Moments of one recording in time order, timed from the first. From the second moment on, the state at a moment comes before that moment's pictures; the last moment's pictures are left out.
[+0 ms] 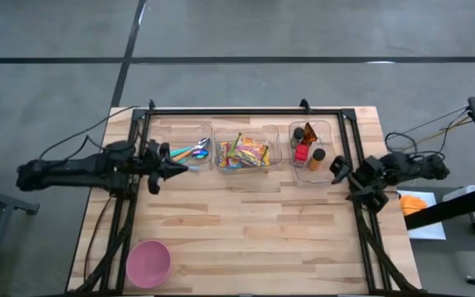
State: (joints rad) left arm 0.10 0.48 0.37 0.01 0.14 -0.47; right arm 0.23 0.00 0.15 0.29 -0.21 0.41
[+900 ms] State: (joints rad) left arm -0.02 0.27 0.25 -0.22 0.02 -0.36; right arm 0.23 0.02 0.01 0.39 -0.16 0.33
